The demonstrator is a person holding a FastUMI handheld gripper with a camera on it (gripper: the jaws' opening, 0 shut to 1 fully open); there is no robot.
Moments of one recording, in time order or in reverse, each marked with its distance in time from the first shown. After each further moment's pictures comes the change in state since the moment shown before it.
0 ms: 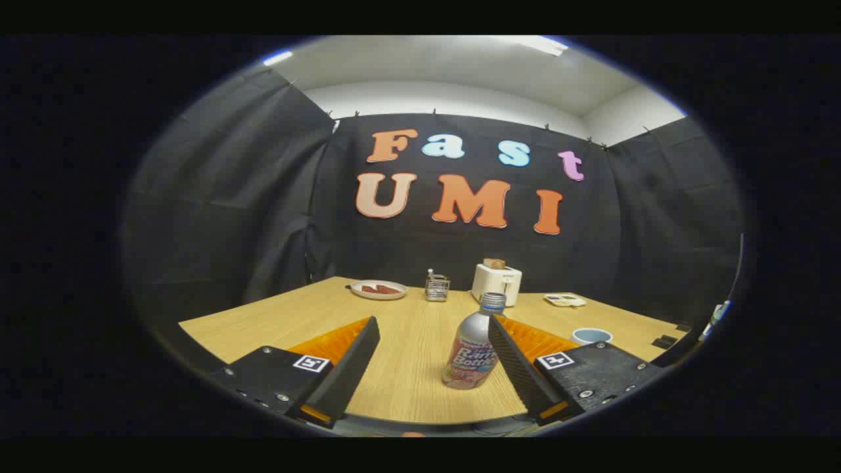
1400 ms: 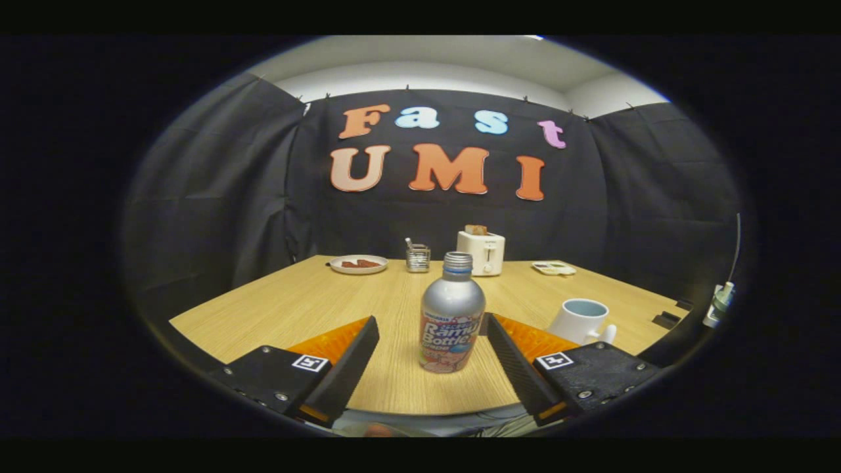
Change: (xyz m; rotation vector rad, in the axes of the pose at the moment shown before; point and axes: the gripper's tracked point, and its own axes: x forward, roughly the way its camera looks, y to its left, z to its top) arm 0.011 -0.040 -0.053 0.081 0.185 -0.074
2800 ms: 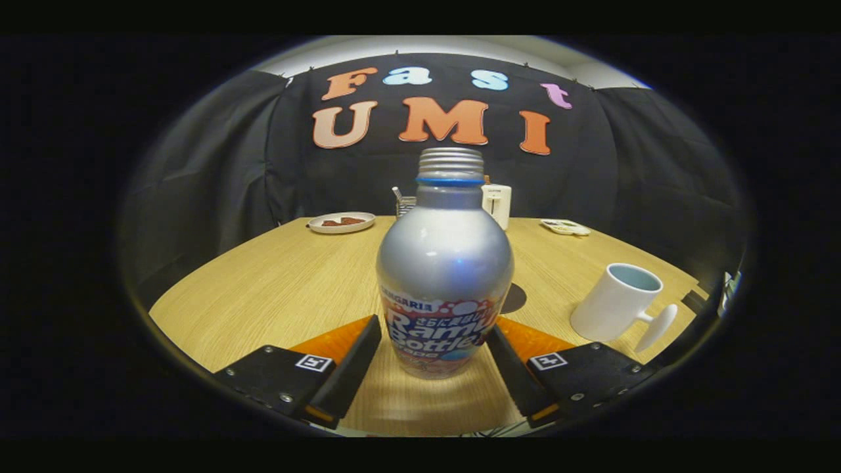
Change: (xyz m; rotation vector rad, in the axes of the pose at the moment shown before) arm 0.076 -0.005 -0.065 0.002 0.219 0.000
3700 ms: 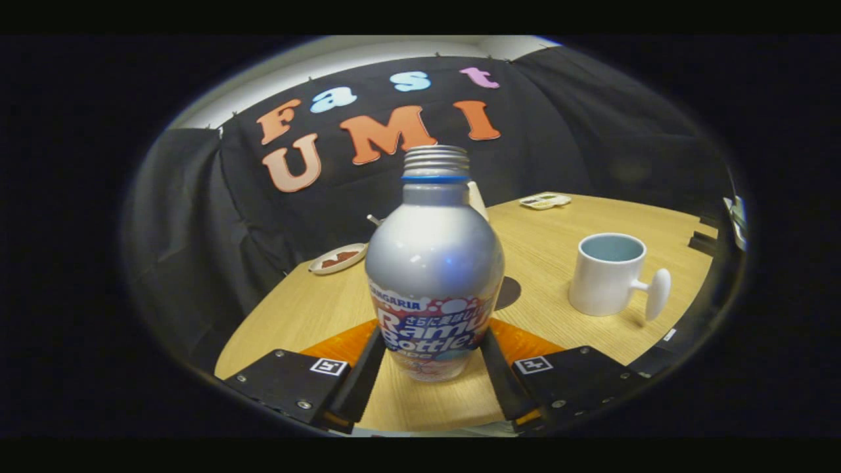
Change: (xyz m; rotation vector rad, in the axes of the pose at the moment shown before) arm -0.025 -0.015 0.029 0.404 -0.010 0.014
